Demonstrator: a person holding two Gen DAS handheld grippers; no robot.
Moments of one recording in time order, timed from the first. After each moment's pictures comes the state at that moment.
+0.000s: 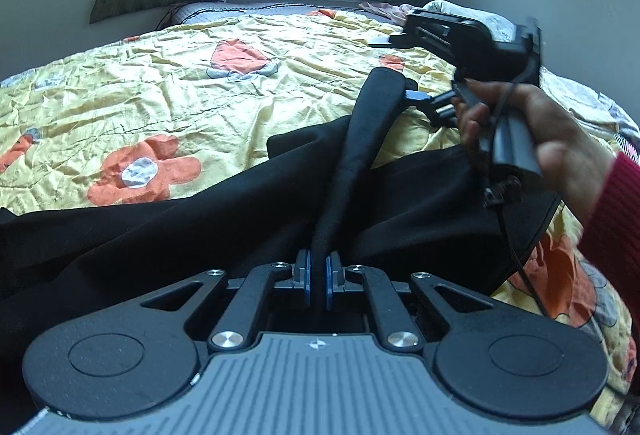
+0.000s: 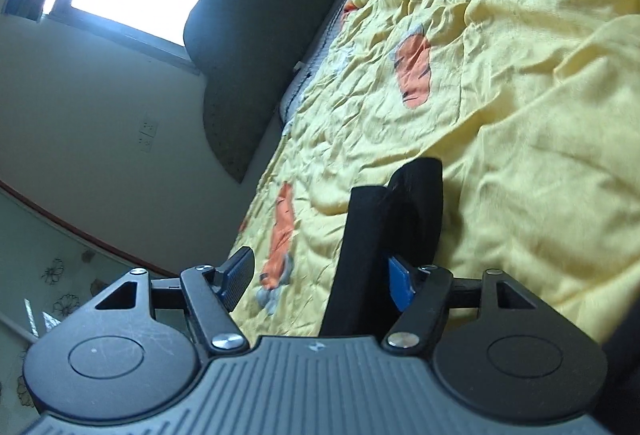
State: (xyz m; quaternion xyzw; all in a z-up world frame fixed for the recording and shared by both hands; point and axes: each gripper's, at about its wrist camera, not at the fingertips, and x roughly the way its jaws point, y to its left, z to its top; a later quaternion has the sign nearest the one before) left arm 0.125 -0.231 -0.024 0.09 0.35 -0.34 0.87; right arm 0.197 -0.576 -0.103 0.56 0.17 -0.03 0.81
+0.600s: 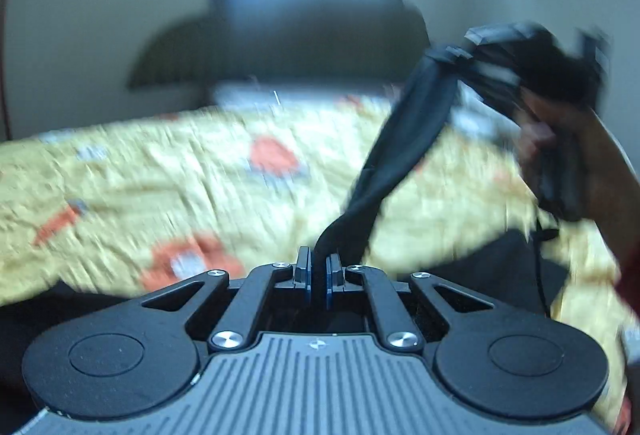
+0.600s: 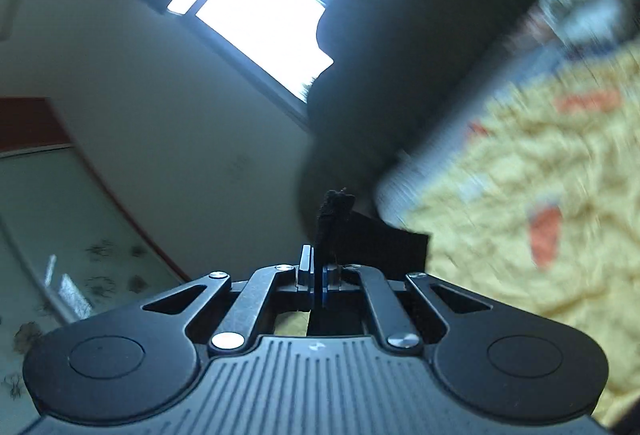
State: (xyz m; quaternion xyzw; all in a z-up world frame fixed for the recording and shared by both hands) left arm 0.119 -0.205 0.035 0.02 0.22 -0.30 0.93; right arm 0.148 -0.555 0.044 0.41 0.01 0.02 0.91
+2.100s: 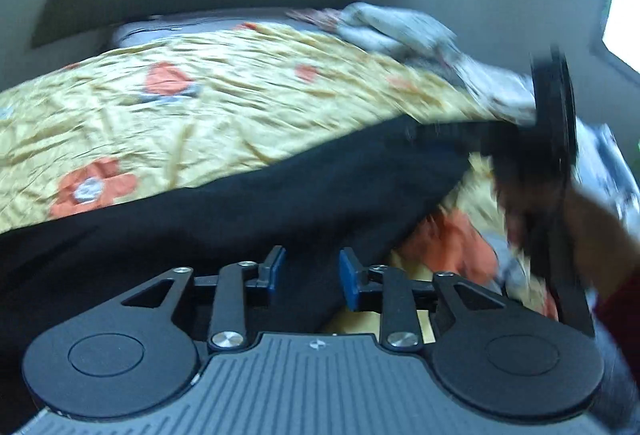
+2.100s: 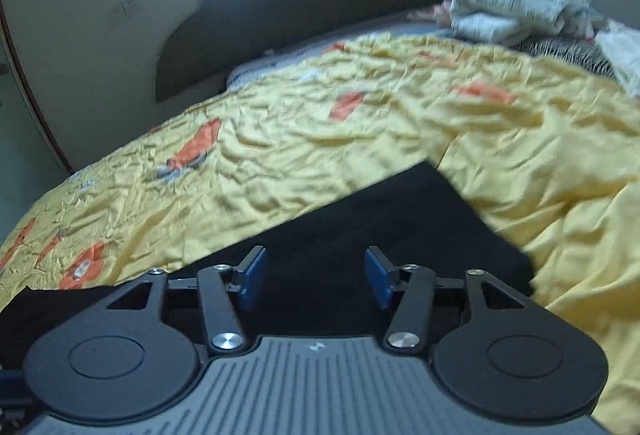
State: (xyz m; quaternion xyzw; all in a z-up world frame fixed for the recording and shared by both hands) left arm 0.083 -0.220 0.006 0.07 0.34 -0.43 0.84; right arm 0.053 -0.509 -0.046 0.24 0.28 -0.15 0.92
